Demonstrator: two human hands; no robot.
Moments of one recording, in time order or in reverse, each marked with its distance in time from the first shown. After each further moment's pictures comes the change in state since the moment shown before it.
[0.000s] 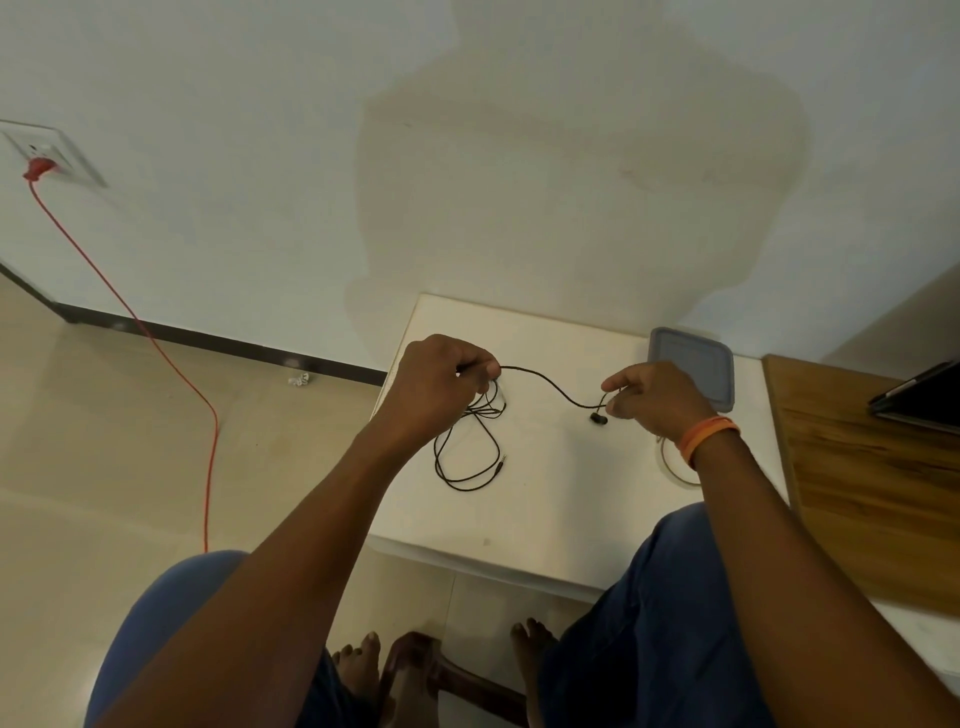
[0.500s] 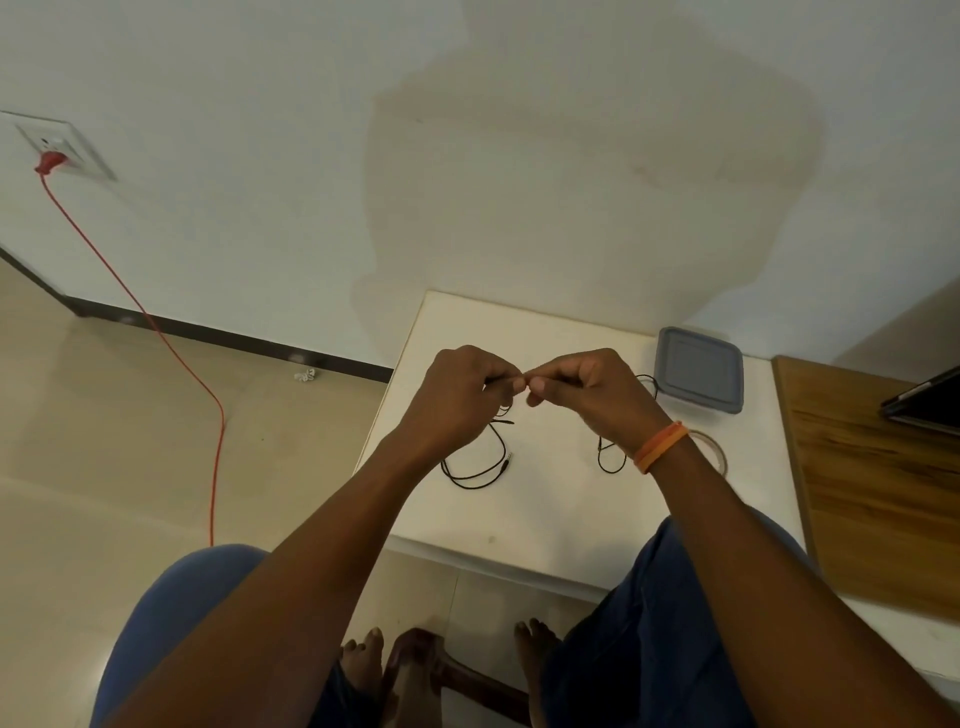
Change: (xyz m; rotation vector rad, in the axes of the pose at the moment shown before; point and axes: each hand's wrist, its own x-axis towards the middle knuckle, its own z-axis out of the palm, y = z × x) left_hand -0.003 0.002 0.015 0.073 -0.089 0.036; right_hand -0.022 -0.052 0.034 0.317 -0.123 -0.445
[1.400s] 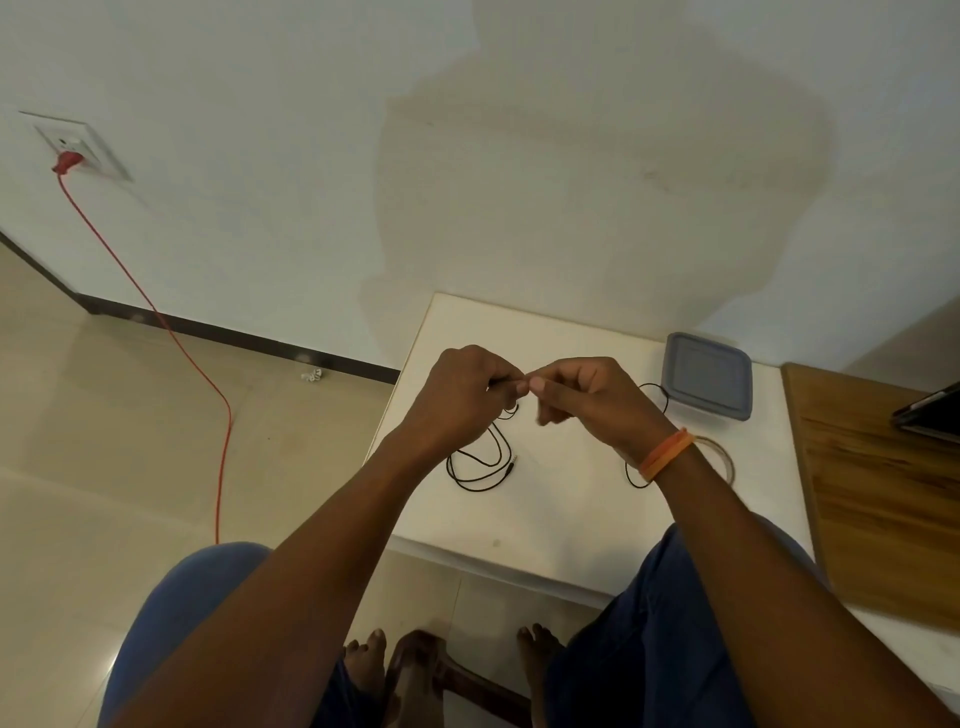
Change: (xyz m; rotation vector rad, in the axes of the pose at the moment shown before) left_hand 0.002 0.001 -0.007 0.029 -0.020 0.013; right_hand 0.001 -0.003 0.006 0.141 -0.060 0.058
